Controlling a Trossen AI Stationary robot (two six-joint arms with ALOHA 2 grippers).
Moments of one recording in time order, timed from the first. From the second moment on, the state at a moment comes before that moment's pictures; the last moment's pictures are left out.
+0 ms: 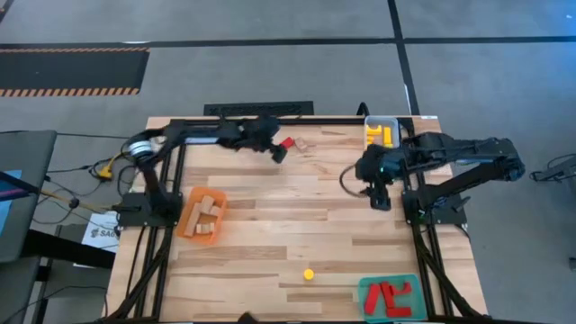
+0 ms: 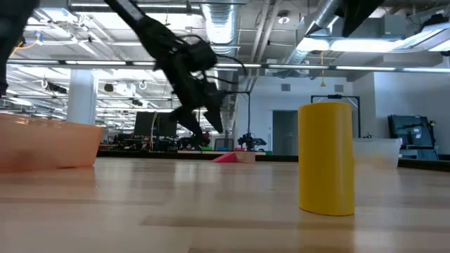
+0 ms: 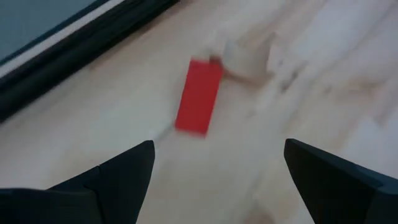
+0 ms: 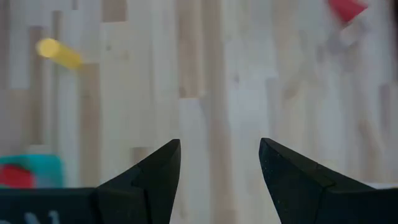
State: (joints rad) left arm 0.48 1.78 1.15 -0.26 -0.07 -0.32; right arm 0.07 1.19 1.35 -1.26 0.06 0.12
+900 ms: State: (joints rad) left arm 0.52 2.27 1.74 -0.66 -0.02 -0.10; right arm -0.48 1.16 1.35 -1.16 -0.16 -0.30
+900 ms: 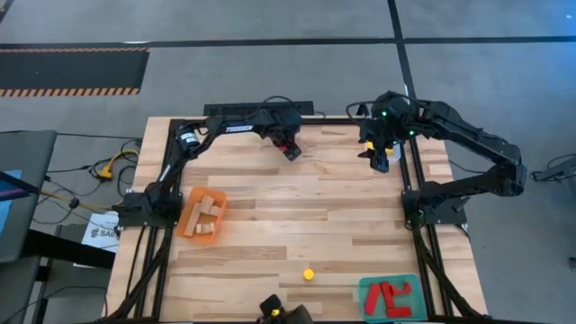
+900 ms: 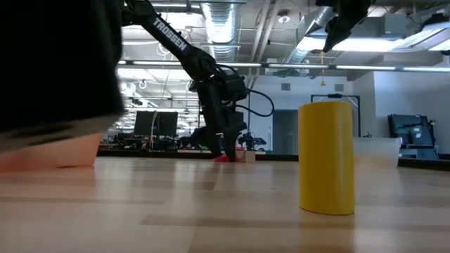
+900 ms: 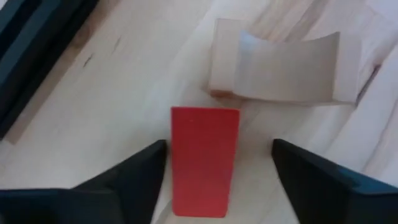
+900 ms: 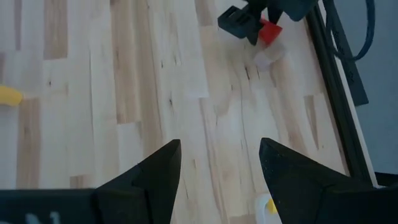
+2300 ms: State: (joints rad) left arm 0.48 1.64 1.43 -0.59 0.91 0.17; right arm -0.33 1.21 1.35 -0.85 -0.16 -0.04
